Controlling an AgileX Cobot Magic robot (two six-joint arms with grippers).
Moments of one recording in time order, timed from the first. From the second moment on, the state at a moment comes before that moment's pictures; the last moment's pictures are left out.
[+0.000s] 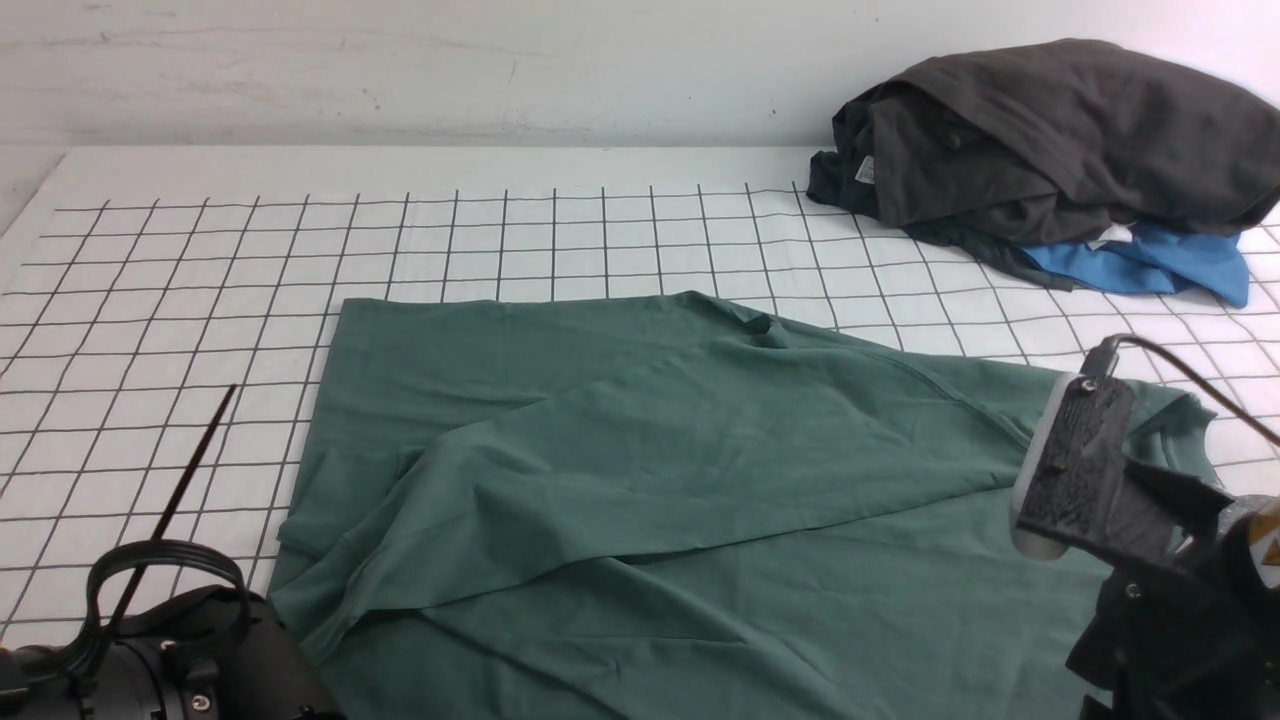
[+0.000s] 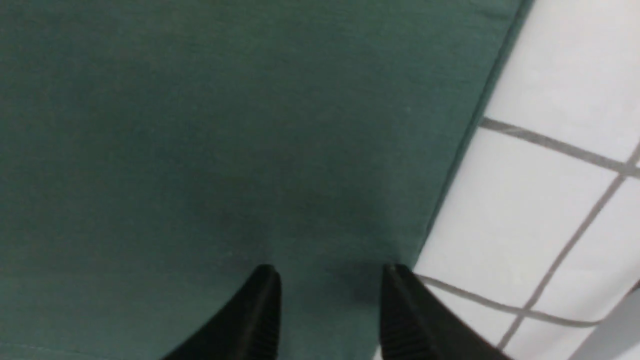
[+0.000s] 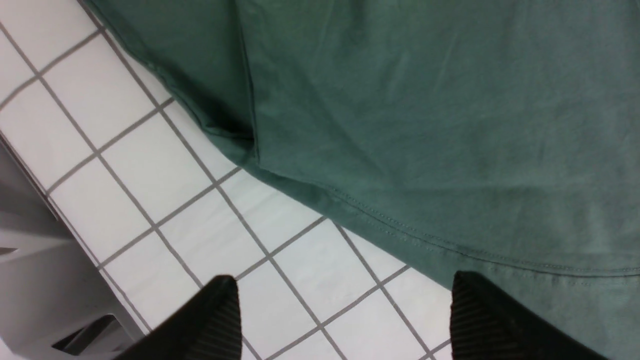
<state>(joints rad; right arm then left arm) 0.54 1.19 -0.86 0.17 1.19 -0.56 -0.81 1.41 -0.55 0.01 0.85 0.36</state>
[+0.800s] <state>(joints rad) 0.54 1.19 -0.86 0.23 1.16 -0.56 -0.81 1.41 -0.50 0.24 0.78 0.22</state>
